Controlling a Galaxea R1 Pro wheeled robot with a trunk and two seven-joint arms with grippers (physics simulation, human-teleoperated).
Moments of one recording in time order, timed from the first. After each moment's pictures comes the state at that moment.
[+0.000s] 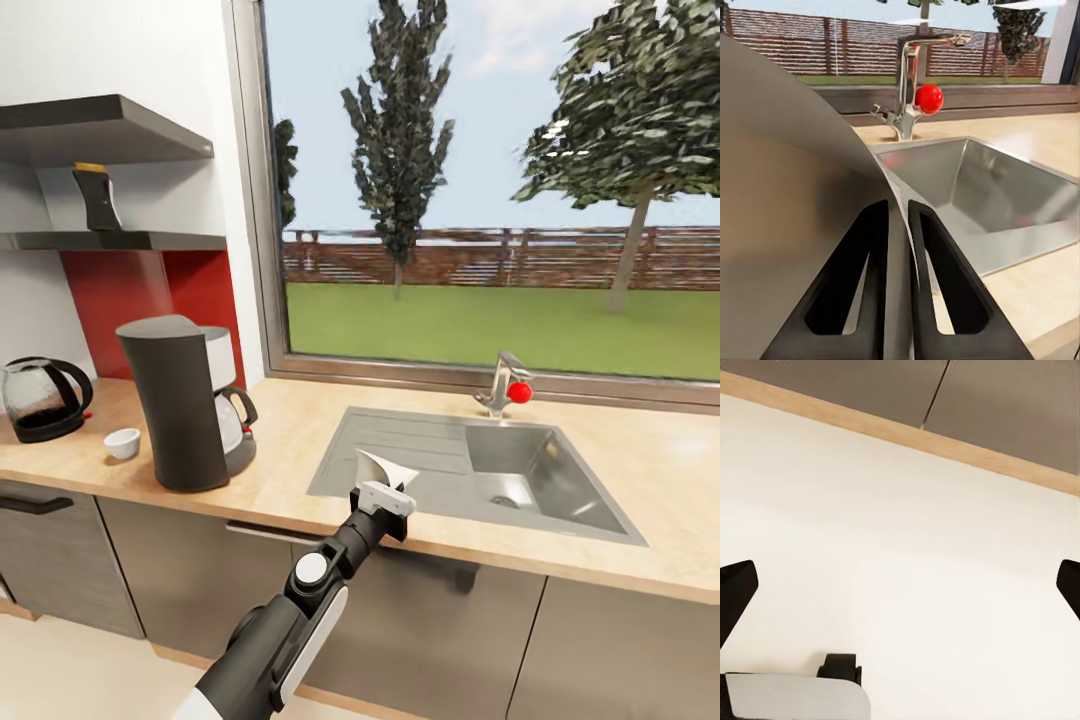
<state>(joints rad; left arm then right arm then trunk) -0.47 -0.17 -0.54 -1.13 0.14 0.04 -0.08 -0.04 -0.11 0.02 -0.41 0.03 -0.11 0.00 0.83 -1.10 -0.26</state>
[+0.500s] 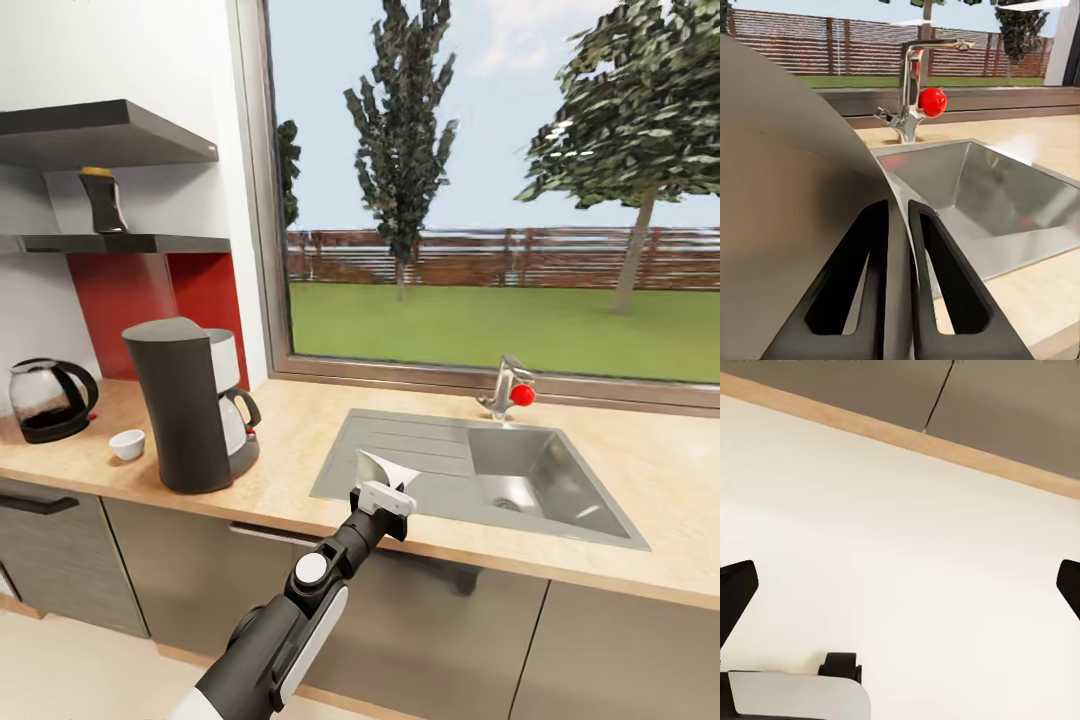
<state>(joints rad) -0.47 -0.17 -0.54 -1.13 0.14 0.04 -0.08 -0.04 -0.11 0.02 -0.41 0.03 -0.11 0.00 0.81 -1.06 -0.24</state>
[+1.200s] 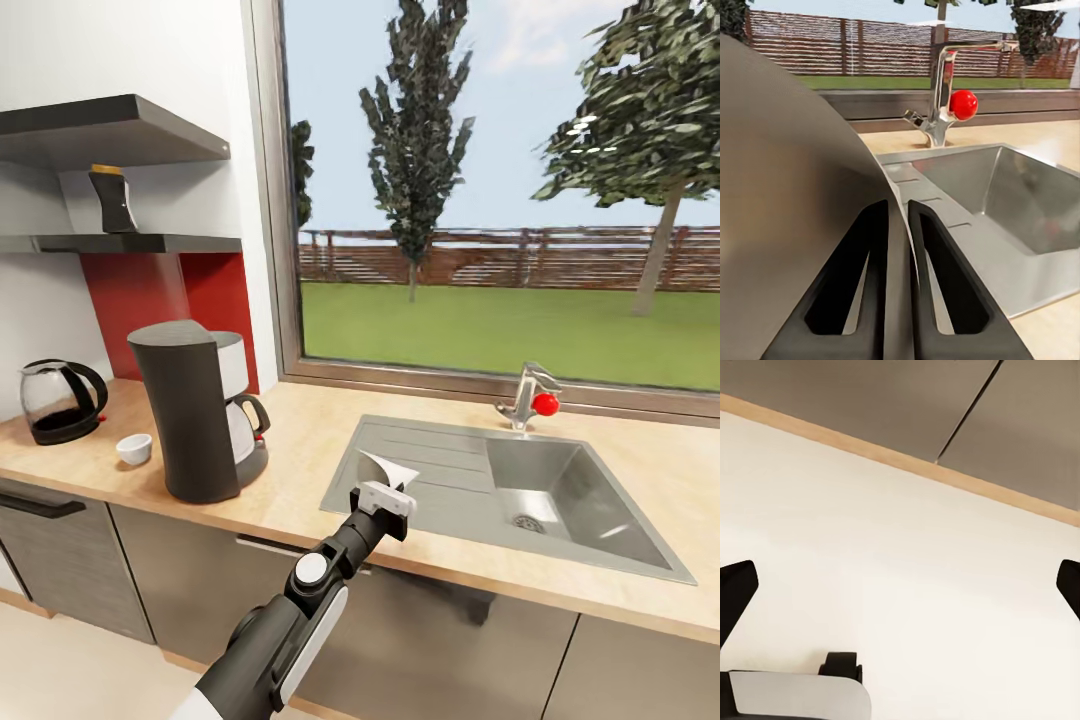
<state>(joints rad) -0.47 -0.17 -0.54 -1.13 0.15 0.04 -0.08 -0.04 -0.10 0.02 -0.41 0.03 -0.11 0.00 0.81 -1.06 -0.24</state>
